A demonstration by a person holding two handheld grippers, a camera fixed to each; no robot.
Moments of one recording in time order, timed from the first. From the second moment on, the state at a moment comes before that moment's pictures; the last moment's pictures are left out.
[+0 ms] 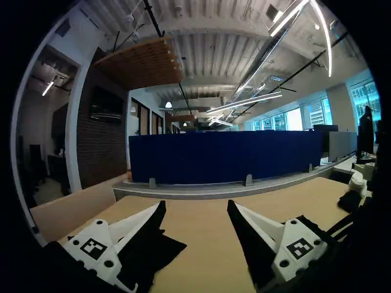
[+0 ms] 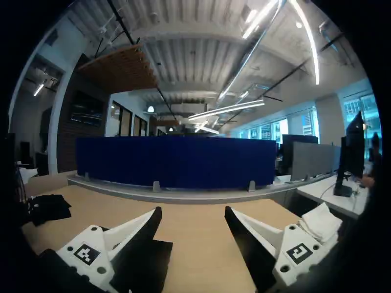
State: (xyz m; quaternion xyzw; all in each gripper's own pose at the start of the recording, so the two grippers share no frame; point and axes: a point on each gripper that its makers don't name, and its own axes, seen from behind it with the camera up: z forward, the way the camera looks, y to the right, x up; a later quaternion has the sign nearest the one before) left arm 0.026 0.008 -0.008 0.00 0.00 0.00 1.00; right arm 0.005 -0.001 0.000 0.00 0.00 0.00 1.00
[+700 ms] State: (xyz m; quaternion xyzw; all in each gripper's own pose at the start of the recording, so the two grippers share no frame) left arm 0.105 0.045 -0.018 -0.09 -0.05 0.03 0.99; right arm 0.074 -0.027 -0.007 0.06 -0.05 -0.03 1.00
